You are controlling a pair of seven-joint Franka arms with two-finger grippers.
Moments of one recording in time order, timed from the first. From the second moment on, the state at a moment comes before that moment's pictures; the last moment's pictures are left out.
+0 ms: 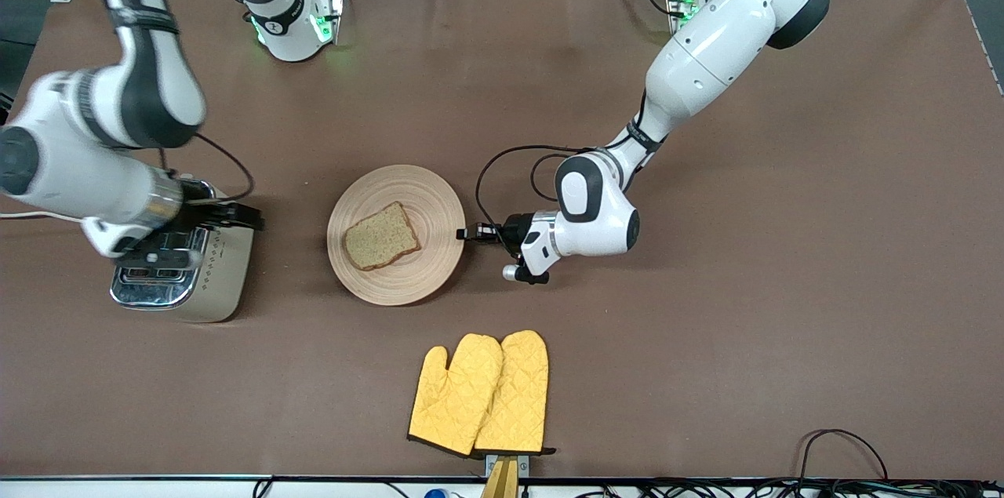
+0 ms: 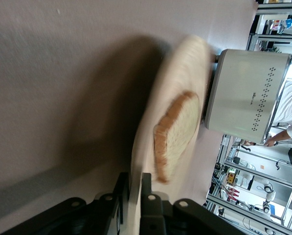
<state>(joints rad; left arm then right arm) -0.37 0.99 -0.41 -1.41 -1.18 2.47 0.37 0.14 0.24 -0.03 -1.87 0.16 2.02 0.06</state>
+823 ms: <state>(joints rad) 0.11 0.87 -0.41 -1.43 -0.82 2.03 0.38 0.35 0.49 -0.03 -1.99 0.16 2.53 0.19</state>
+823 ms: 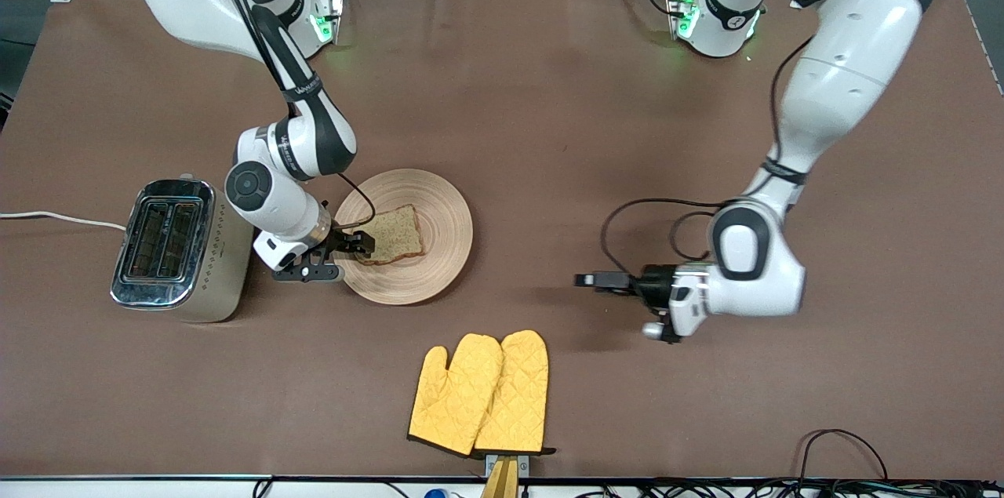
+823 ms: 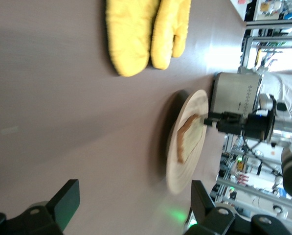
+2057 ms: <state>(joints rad) 0.35 0.30 -0.43 -1.42 -0.03 1.64 0.19 0.36 0.47 -0.04 -1.95 0.16 2.33 0.23</state>
